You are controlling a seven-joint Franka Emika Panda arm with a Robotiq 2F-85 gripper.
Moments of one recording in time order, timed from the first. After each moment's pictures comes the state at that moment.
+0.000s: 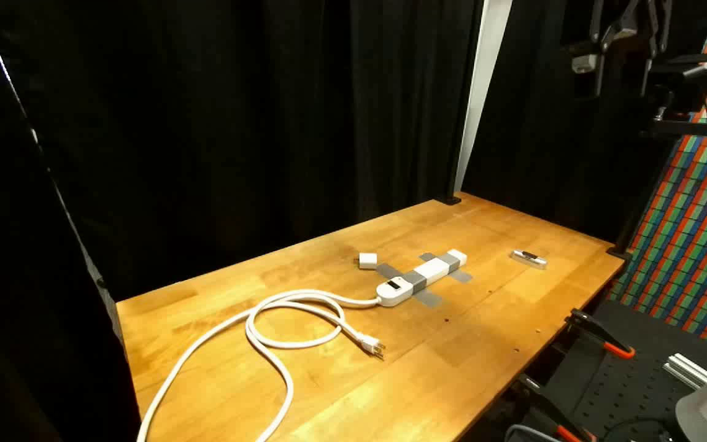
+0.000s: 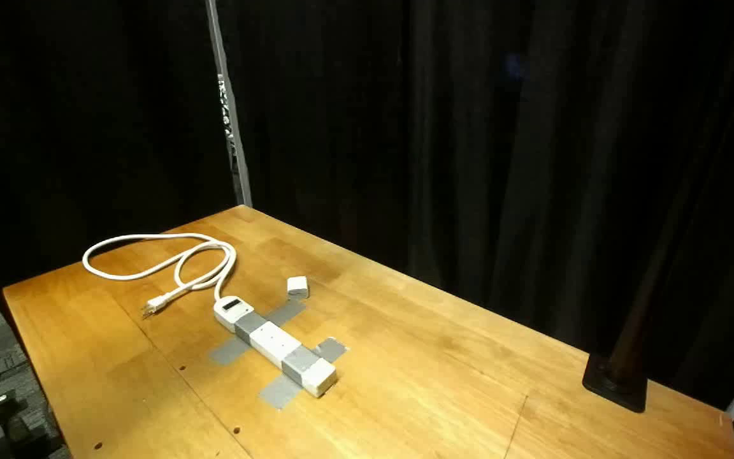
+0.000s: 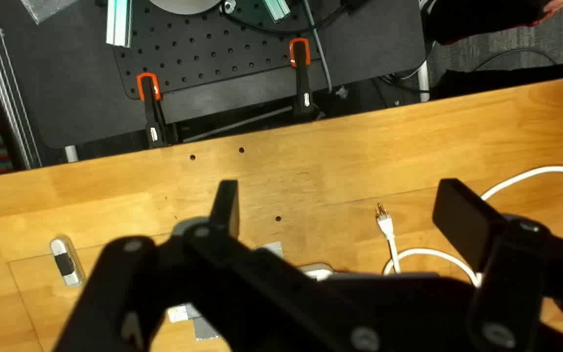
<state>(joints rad) 0.04 -0.78 0.15 -2.44 0.16 1.46 0.31</state>
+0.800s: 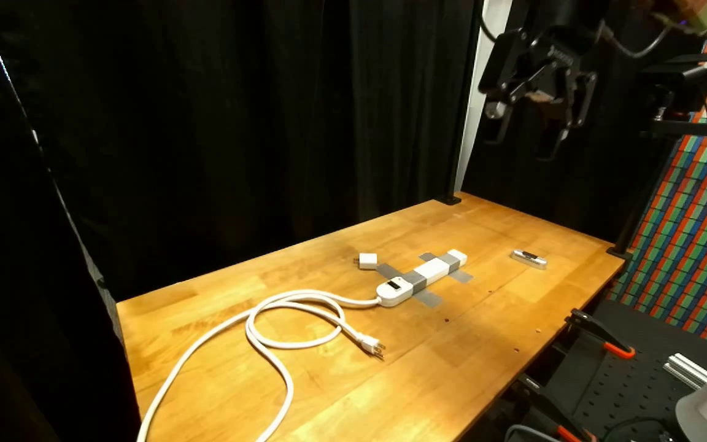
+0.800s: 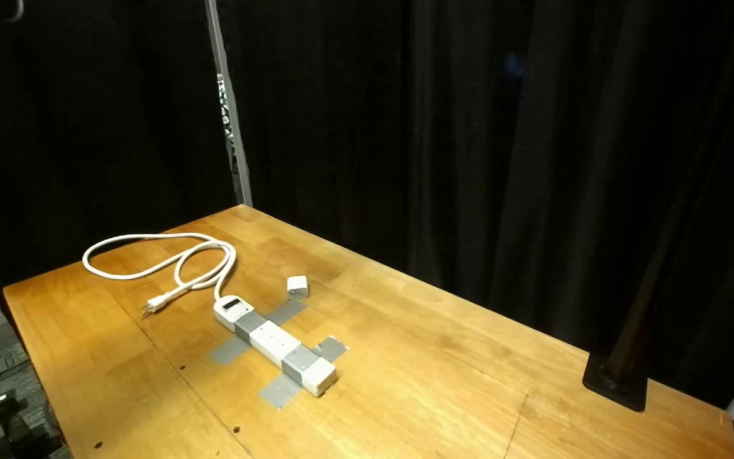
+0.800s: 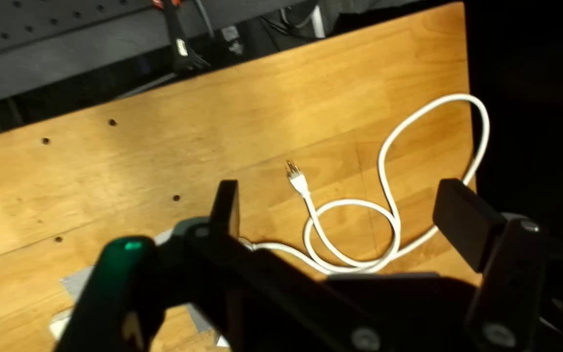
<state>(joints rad) 0.03 -0.75 0.17 -2.63 0.43 1.85 0.30</state>
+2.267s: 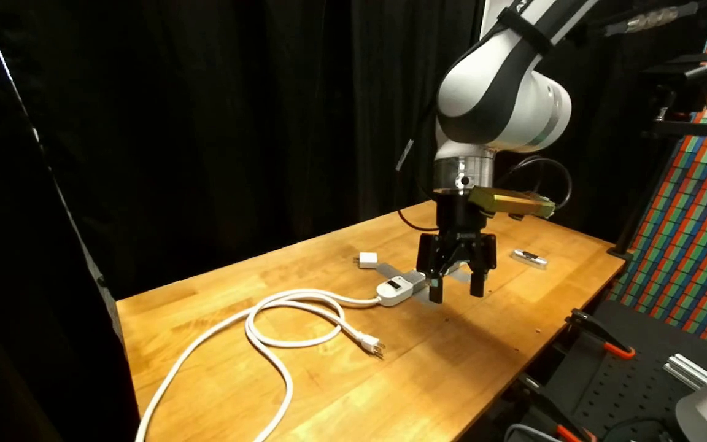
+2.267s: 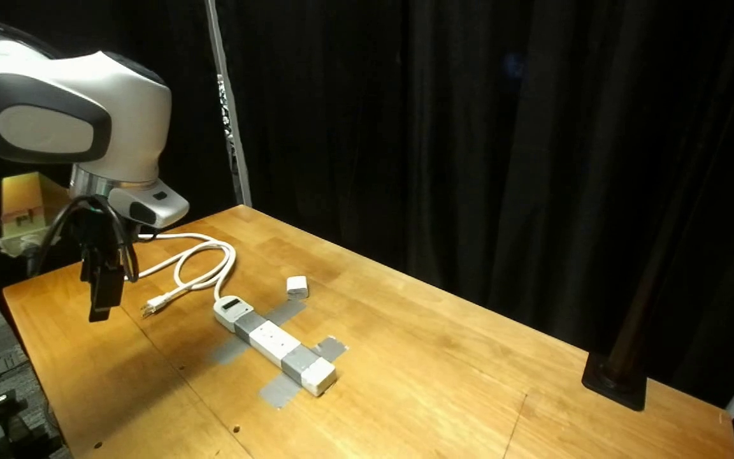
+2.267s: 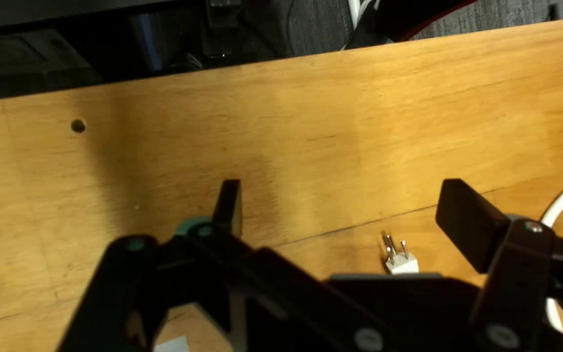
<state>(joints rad) -0.03 0.02 0.26 -2.59 0.43 2.31 0.05</state>
